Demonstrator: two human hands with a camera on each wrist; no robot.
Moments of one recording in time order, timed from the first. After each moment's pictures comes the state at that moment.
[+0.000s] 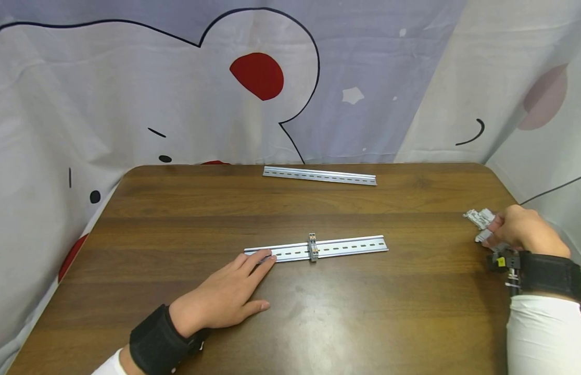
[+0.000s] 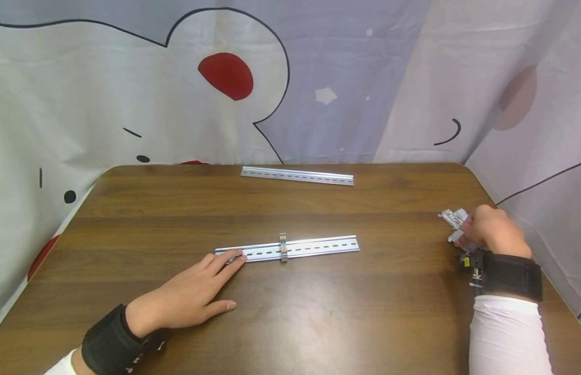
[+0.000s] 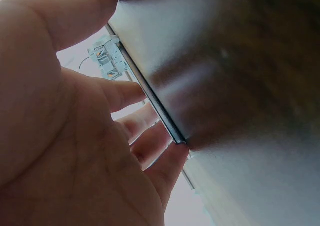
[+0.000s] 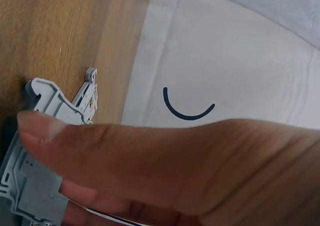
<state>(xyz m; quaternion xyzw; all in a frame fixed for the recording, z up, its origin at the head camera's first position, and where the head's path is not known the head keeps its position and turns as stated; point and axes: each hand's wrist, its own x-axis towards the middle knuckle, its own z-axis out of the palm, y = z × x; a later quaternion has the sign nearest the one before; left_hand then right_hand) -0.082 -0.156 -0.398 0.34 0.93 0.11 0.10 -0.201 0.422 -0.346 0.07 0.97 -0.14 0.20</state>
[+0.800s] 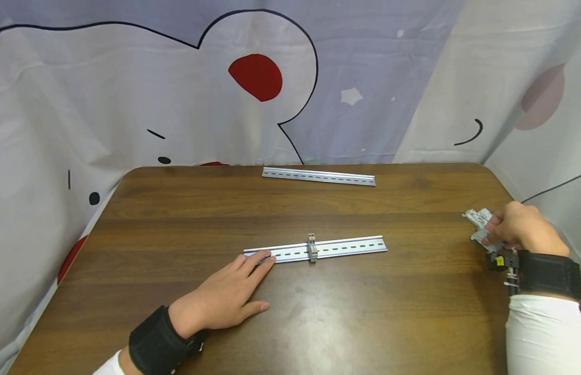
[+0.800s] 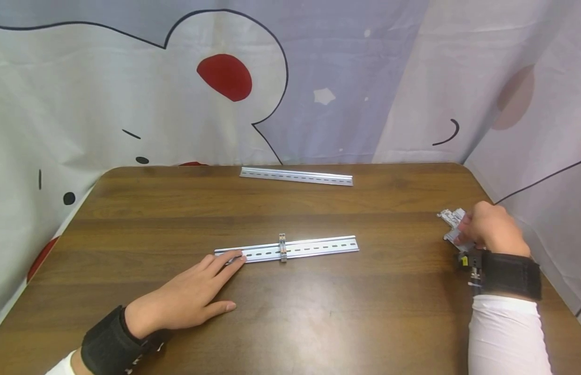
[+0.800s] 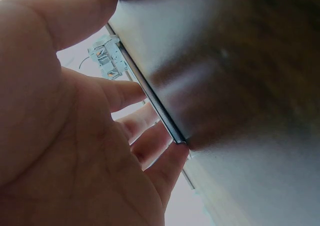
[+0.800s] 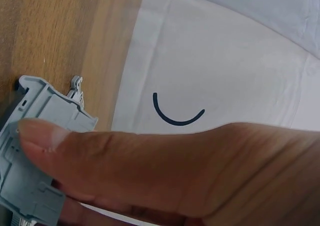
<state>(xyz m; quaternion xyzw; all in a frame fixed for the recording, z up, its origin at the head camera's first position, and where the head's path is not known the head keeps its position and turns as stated) -0.081 -0.156 -0.396 0.34 0.93 0.12 0.11 -0.198 0.410 -0.336 0.06 0.97 -0.14 0.18</state>
